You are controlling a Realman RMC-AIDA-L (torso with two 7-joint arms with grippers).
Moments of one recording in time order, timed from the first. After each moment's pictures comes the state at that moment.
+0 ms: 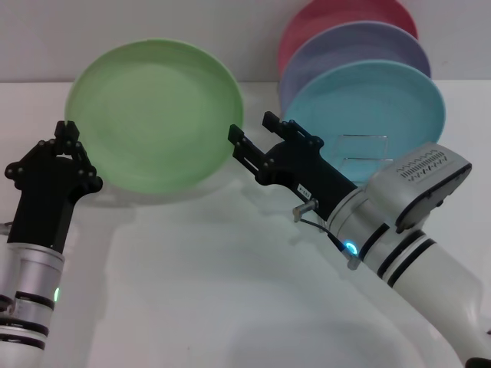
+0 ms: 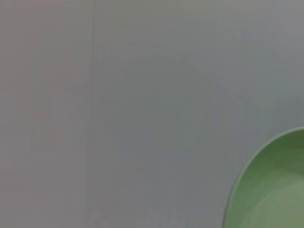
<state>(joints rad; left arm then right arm) -0.29 -2.08 -0.48 -0.57 1.87 1.31 0.28 0.72 2.09 -0.04 0.49 -1.61 -1.11 0.18</state>
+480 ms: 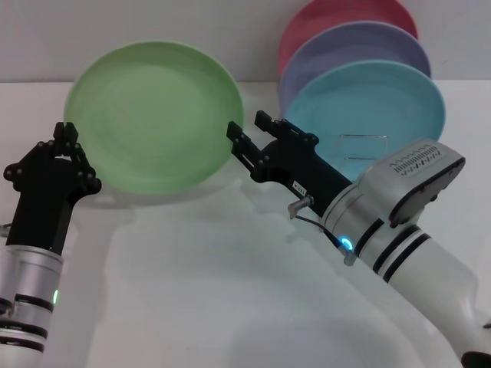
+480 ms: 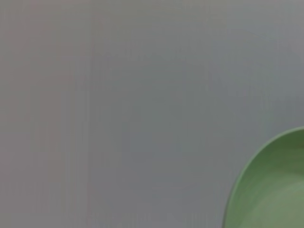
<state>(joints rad) -0.28 -2.08 -0.47 -0.57 1.87 1.32 0.29 0.73 2.09 -0.02 0.50 -1.62 -1.09 0.18</state>
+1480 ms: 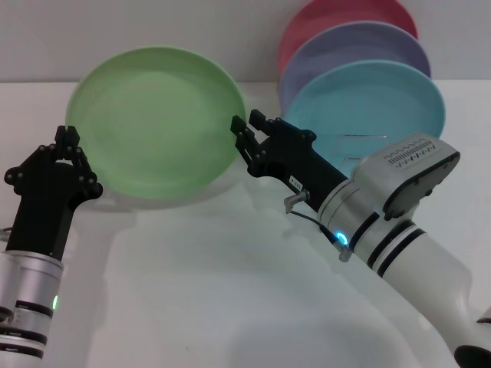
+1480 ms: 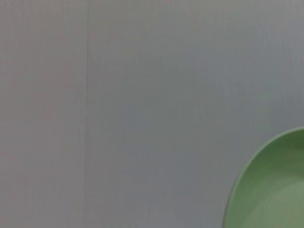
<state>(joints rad) -0.27 -2.08 -0.45 -0.56 1.87 1.34 0.29 0.74 2.09 0.01 0.50 -1.62 -1.06 0.18</state>
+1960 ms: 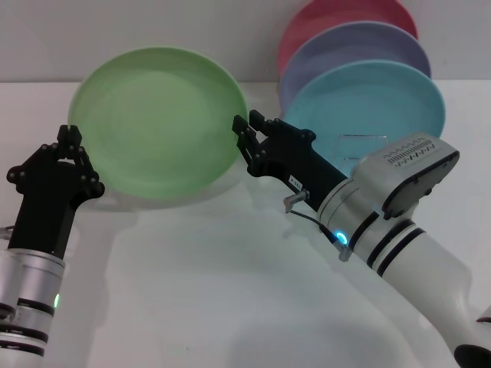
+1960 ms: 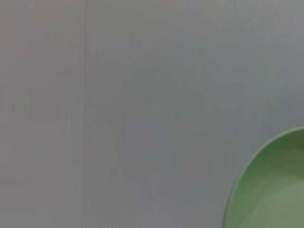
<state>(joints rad) -0.28 -2.08 -0.45 -0.56 1.87 1.33 0.29 0.74 2.09 0.01 0.50 -1.62 -1.06 0.18</state>
